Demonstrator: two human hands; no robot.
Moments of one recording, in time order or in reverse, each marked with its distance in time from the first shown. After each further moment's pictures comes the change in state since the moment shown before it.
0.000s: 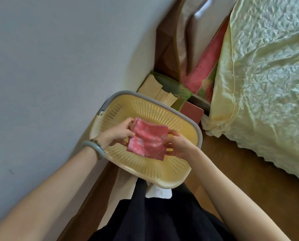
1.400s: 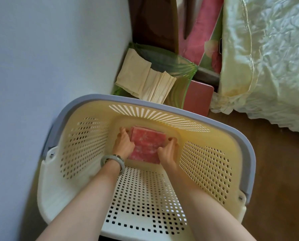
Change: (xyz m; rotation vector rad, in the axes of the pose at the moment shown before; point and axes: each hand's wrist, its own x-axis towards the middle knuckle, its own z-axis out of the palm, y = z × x) left_hand 0.226 -0.120 0.021 0.318 0.252 -0.111; right_hand 0.217 0.086 0.012 -0.367 0.714 -0.009
